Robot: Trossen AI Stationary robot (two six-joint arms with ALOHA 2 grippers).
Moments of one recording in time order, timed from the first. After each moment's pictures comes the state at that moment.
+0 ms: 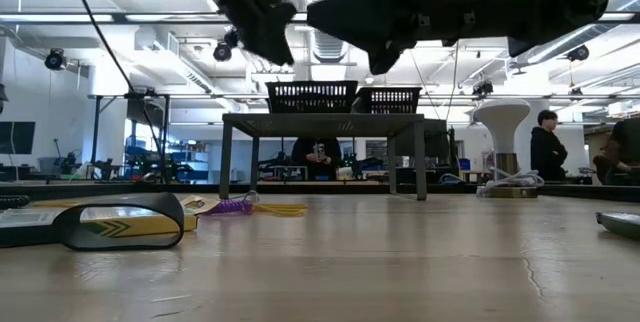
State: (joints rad) left arm 0.37 1.45 1.23 -0.40 -0.34 0.02; right arm 0.20 1.71 0.70 0.95 0.16 0.09
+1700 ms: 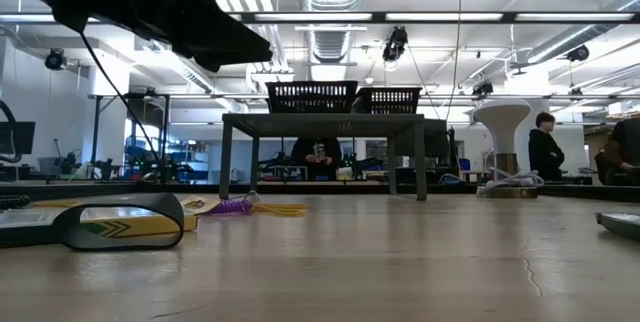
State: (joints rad) left arm -0.18 1.27 0.50 0.45 -0.24 0.02; right arm 0.81 1.58 0.92 -0.62 -0.14 1.33
